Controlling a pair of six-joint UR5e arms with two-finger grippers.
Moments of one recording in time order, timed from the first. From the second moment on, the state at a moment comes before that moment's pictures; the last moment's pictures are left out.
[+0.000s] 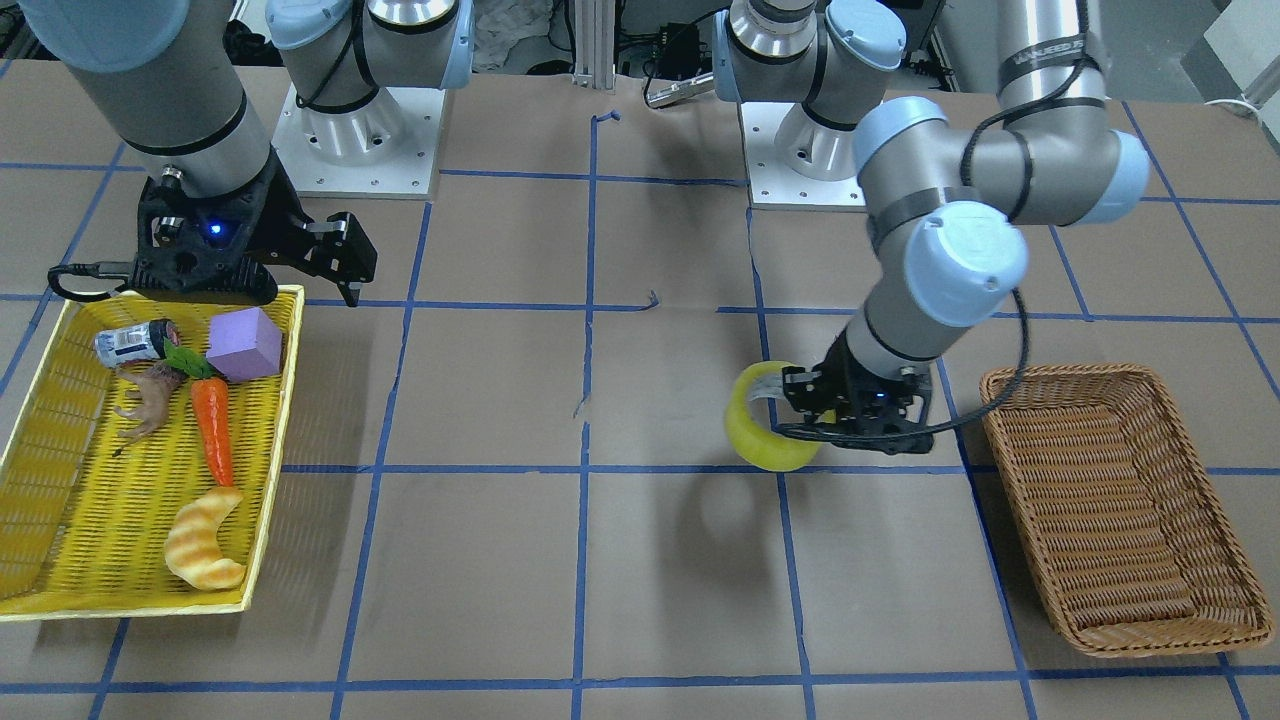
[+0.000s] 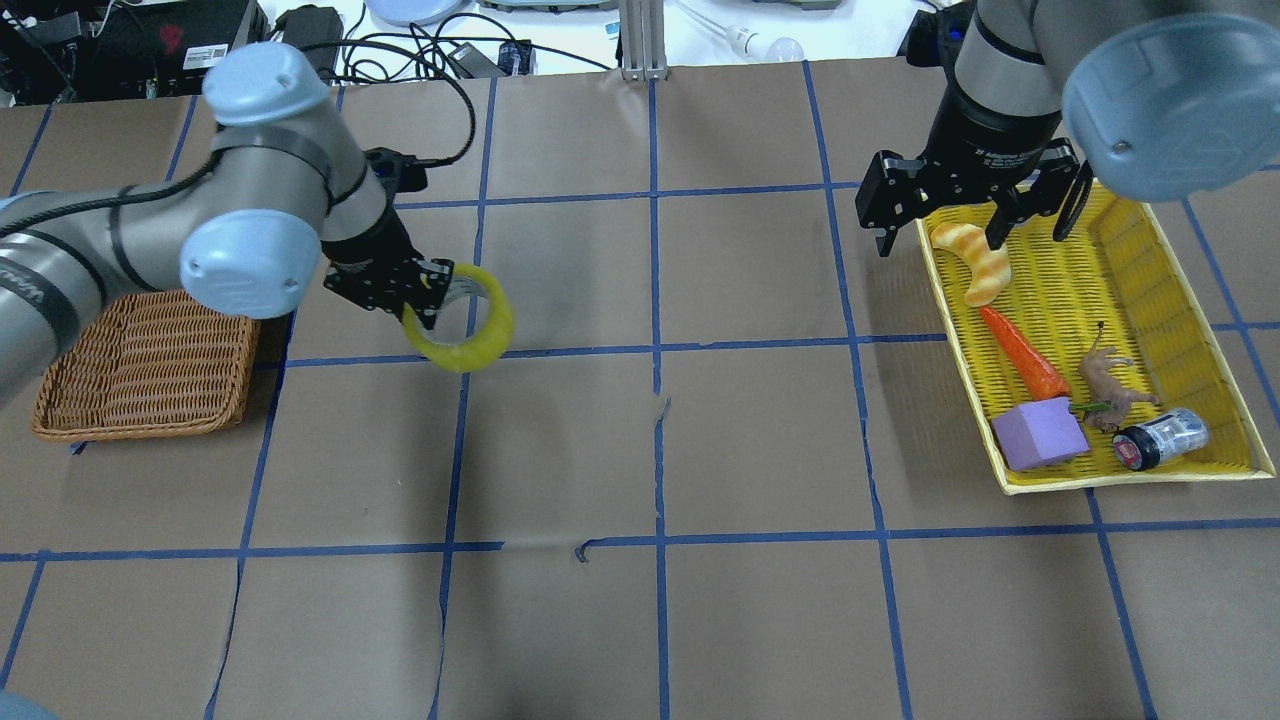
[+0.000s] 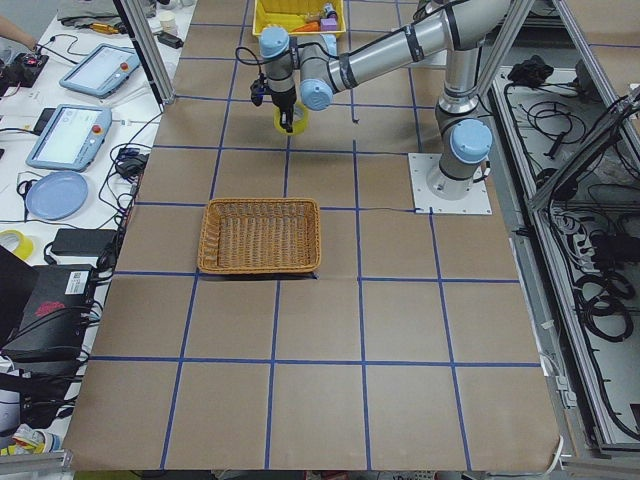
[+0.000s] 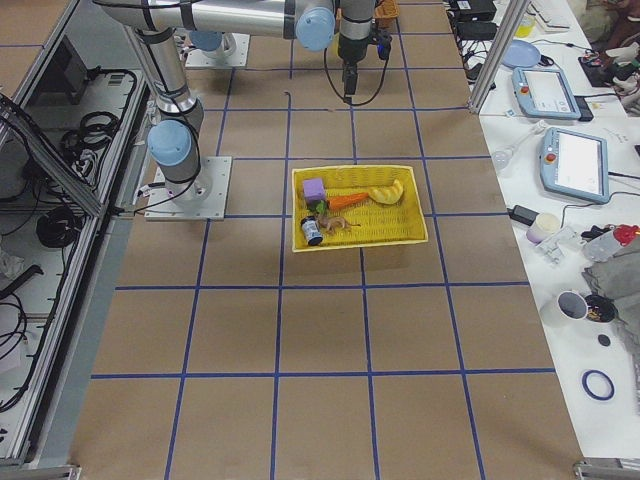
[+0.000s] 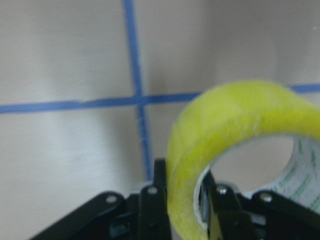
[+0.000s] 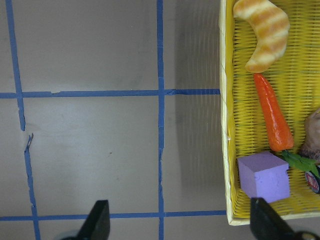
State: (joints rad) left arm -1.44 -1.81 -1.77 -1.21 1.56 0.21; right arm 1.57 -1.51 1.60 -1.62 -1.61 0.01
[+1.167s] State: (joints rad) left arm -0.89 -1.97 -1.76 -0.88 1.57 0.95; right arm 1.57 -1.51 1.63 -1.67 -1.59 0.01
